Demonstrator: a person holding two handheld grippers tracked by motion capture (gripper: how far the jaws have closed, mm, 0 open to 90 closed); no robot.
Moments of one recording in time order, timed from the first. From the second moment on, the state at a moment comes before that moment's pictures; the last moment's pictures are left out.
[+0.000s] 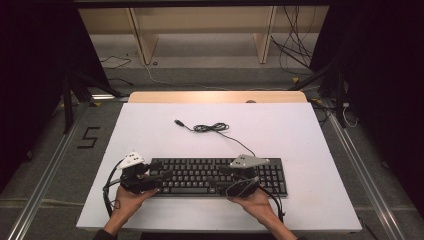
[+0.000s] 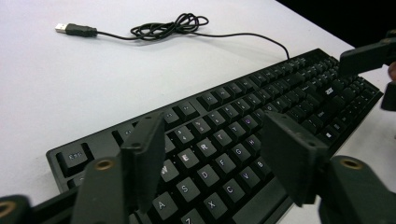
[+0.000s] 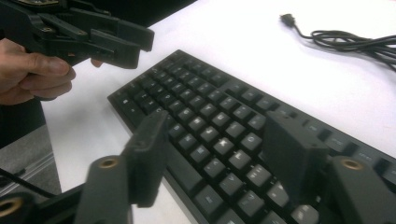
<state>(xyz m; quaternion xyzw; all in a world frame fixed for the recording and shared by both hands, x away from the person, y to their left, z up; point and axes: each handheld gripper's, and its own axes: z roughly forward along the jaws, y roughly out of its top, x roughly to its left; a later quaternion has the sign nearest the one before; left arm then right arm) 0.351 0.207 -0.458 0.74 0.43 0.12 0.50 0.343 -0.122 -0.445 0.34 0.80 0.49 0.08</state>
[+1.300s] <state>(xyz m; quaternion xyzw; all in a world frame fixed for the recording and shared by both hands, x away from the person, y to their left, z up) 0.388 0.165 -0.478 0.82 0.41 0.09 0.39 0.335 -0.136 -0.437 0.34 0.78 0.51 0.09</state>
